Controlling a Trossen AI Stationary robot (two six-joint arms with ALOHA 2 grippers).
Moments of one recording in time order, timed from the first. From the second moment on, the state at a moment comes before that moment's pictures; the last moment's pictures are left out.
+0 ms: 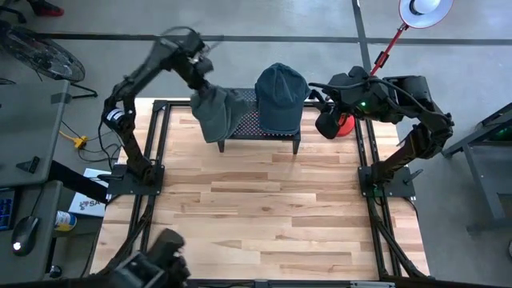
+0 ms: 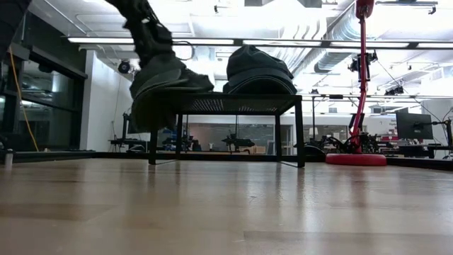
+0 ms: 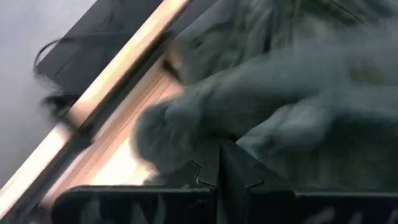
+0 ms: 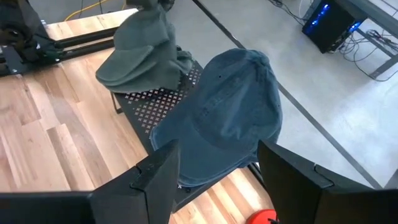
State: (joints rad) left arm 1.01 1.76 1.82 -1.33 0.31 0.26; right arm -0.03 1.55 2.31 -1.53 0.56 0.29
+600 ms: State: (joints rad) left arm 0.72 1.75 1.67 -0.95 0.29 0.06; right arm -0.03 1.55 2.31 -1.53 0.56 0.29
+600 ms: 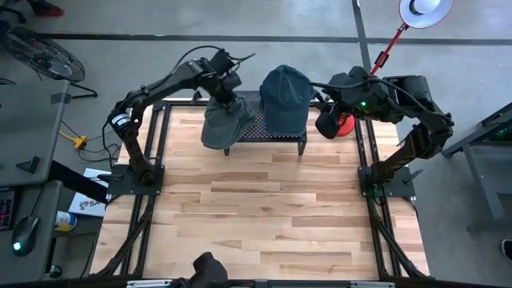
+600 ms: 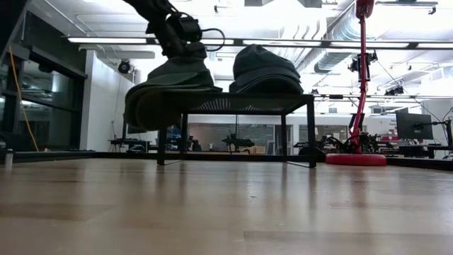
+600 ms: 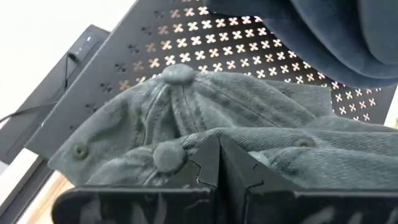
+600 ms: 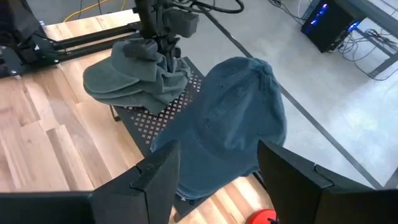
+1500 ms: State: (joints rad) left arm 0.70 1.75 1.67 -0.92 0.27 0.06; right arm 0.09 1.89 2.31 -1.36 0.46 0.65
